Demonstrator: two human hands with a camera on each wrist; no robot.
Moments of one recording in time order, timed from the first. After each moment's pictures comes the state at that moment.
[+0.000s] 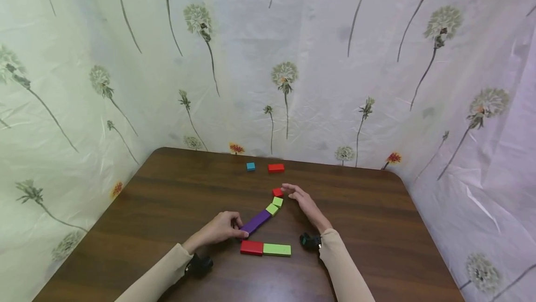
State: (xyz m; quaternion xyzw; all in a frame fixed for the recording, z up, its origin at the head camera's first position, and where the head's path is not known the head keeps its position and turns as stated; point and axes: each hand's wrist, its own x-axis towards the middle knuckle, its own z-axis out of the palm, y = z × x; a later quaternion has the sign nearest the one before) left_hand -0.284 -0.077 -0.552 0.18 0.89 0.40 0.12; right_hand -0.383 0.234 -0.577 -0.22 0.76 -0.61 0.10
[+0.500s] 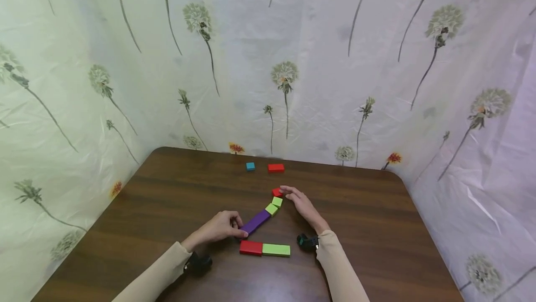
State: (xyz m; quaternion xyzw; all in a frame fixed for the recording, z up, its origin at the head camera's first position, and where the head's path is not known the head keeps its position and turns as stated) left_hand -0.288 -0.079 -0.552 0.17 0.89 0.41 0.13; right_hand -0.378 0.227 -0.574 -0.17 0.80 -0.56 0.13
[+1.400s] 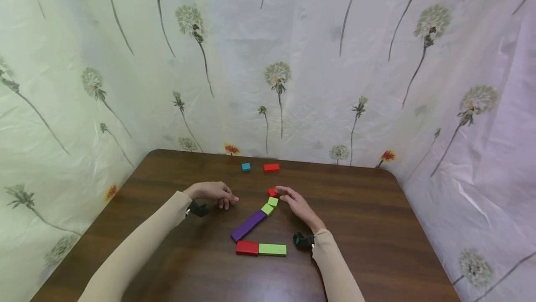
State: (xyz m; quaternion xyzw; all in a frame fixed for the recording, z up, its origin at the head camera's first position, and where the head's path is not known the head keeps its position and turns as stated) left_hand -0.399 -0.107 -0.509 0.19 0.85 0.35 0.35; right_hand -0.378 0.229 -0.580 -0.19 0.80 -0.55 0.10
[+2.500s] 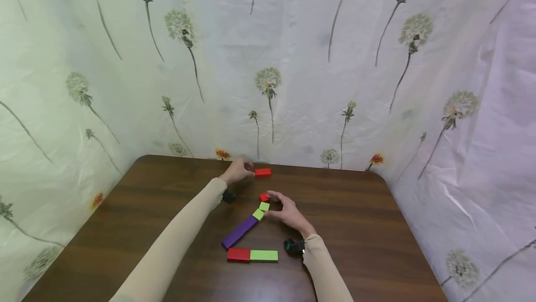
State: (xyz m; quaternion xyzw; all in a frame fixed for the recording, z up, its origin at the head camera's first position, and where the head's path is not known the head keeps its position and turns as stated) left_hand -0.471 -0.002 -0.508 0.15 0.91 0.40 0.05; right_hand -0.372 0.230 -0.585 -0.23 0.84 -0.49 0.07
